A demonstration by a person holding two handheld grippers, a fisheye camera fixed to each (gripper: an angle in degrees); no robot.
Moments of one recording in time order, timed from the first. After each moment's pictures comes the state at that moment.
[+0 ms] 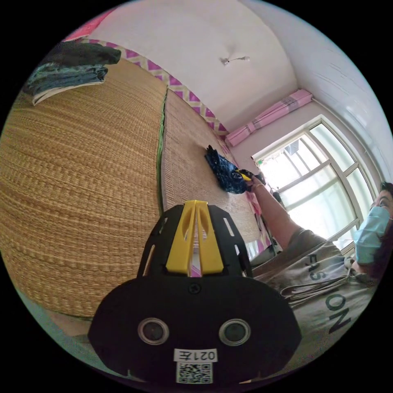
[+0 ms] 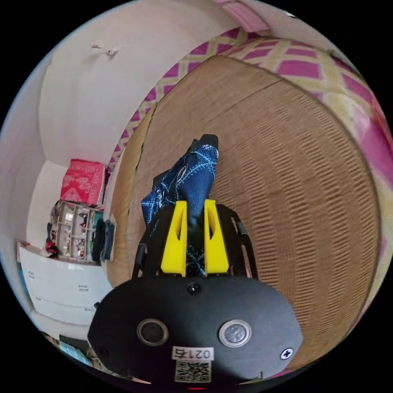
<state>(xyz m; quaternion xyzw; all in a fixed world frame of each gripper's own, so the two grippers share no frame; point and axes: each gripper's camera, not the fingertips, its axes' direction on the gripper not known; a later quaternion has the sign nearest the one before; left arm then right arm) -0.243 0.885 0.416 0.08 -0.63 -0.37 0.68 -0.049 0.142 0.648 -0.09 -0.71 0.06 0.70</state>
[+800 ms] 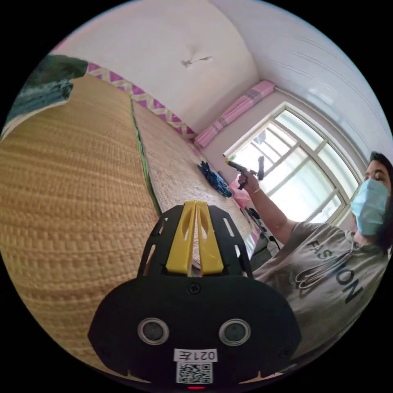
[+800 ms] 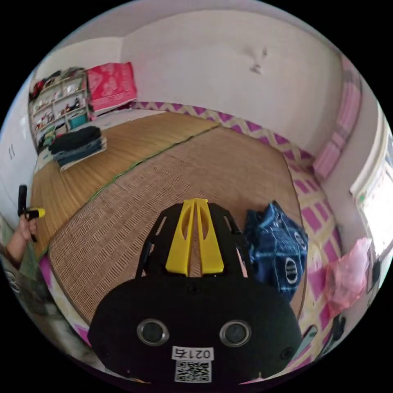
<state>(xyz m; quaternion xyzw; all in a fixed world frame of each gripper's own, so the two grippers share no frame) -0.244 0.911 0.363 0.06 -0.58 -0.25 0.78 -0.029 0.102 0.090 0.33 -0.52 -0.21 0.75</state>
